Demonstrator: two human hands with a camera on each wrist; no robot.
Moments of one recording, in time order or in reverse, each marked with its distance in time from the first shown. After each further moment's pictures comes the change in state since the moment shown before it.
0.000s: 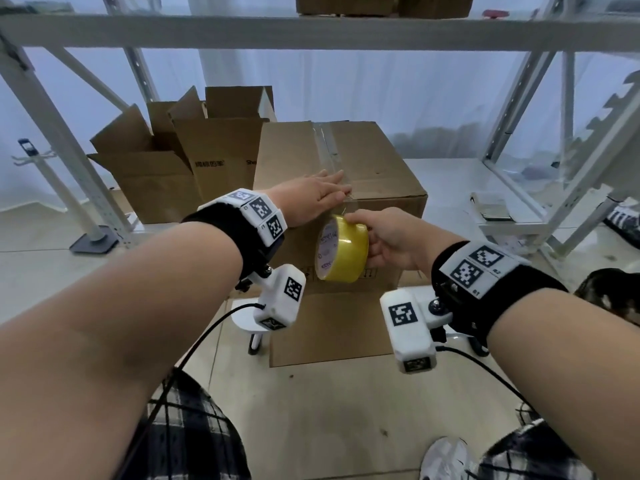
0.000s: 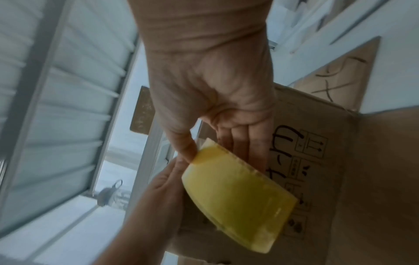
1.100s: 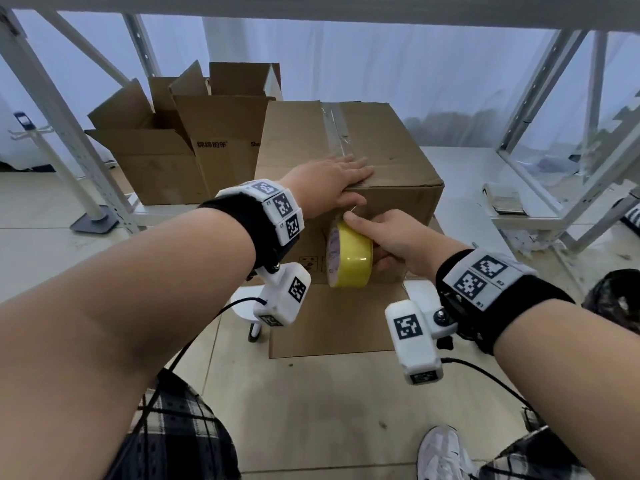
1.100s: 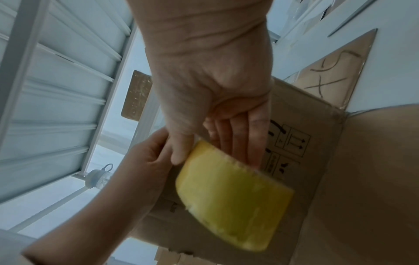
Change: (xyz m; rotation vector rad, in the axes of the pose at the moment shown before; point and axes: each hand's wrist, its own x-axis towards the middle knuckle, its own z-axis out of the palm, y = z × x) left_hand 0.019 0.004 0.010 0.227 0.107 0.099; right_hand 0.018 0.022 0.004 -0.121 0.028 -0.062
